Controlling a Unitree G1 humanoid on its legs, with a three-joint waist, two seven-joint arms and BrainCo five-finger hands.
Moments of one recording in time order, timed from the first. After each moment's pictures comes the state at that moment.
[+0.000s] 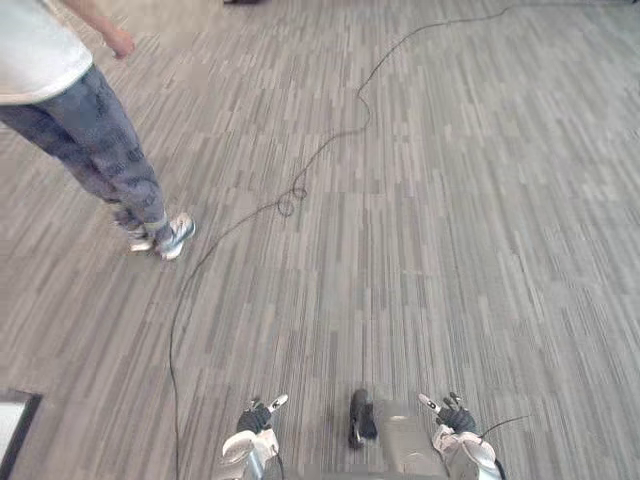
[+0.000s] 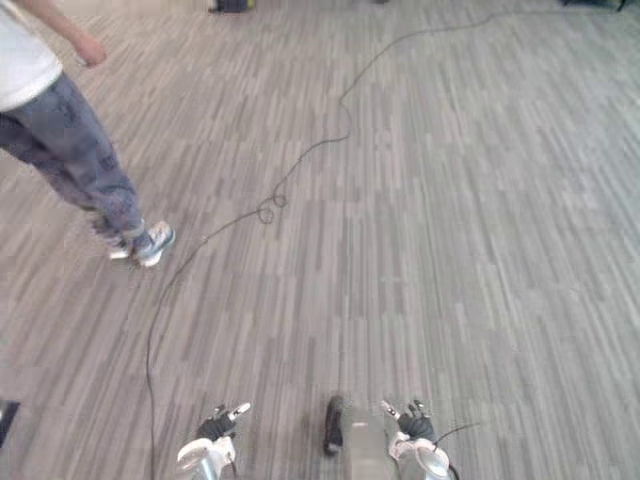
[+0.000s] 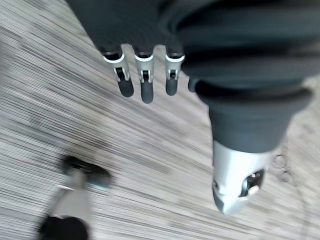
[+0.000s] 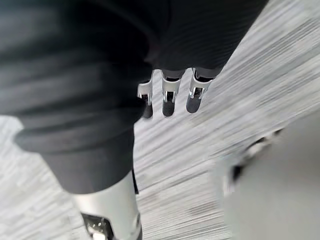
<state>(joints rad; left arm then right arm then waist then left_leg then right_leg) 0.01 -0.06 0.32 0.99 -0.15 -0.10 0.04 0.04 -0.01 -0.33 0.92 0.28 -0.10 -0.01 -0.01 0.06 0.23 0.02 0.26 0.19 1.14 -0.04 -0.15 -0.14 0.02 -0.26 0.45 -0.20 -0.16</state>
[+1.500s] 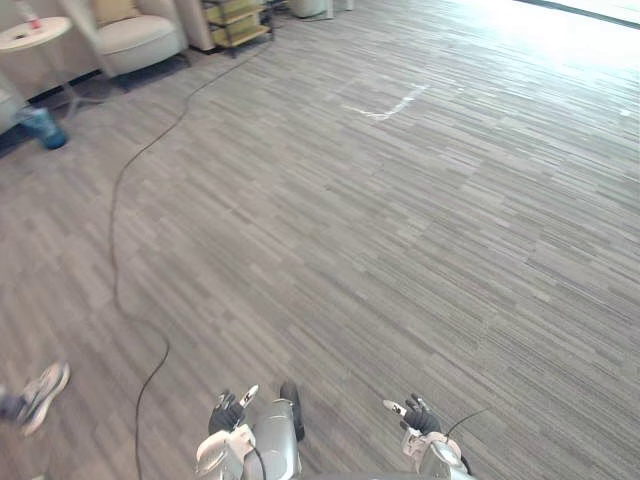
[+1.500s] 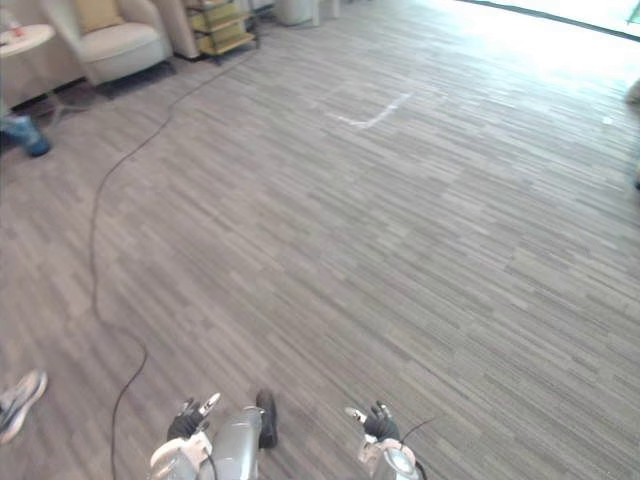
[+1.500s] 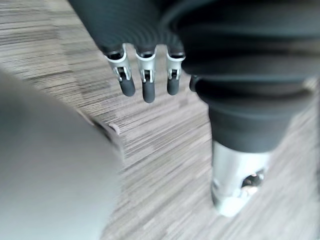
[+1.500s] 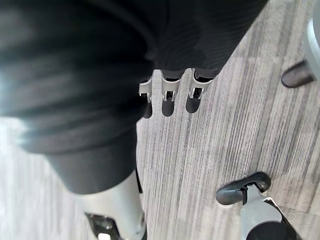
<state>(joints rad) 0.09 0.01 0.34 0.92 -0.24 -0.12 0.02 0.05 0.07 -0.23 0.97 0.25 -0.06 0.01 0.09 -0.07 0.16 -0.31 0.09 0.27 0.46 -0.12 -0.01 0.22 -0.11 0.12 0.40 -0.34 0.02</state>
